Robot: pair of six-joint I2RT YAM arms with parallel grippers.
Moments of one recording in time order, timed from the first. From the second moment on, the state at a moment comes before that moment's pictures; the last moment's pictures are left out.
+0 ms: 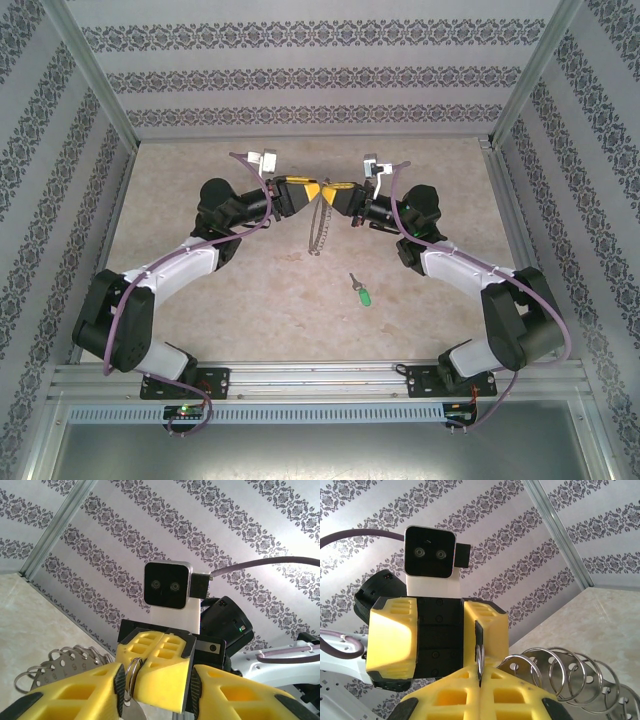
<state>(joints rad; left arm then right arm) -0.41 1.47 0.88 0.85 0.82 -0.86 0.42 1.46 0.78 0.93 -0.82 0.78</state>
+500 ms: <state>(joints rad) -0.42 1.49 0.88 0.83 0.81 -0.84 0.42 1.46 0.79 0.94 -0.82 0.78</state>
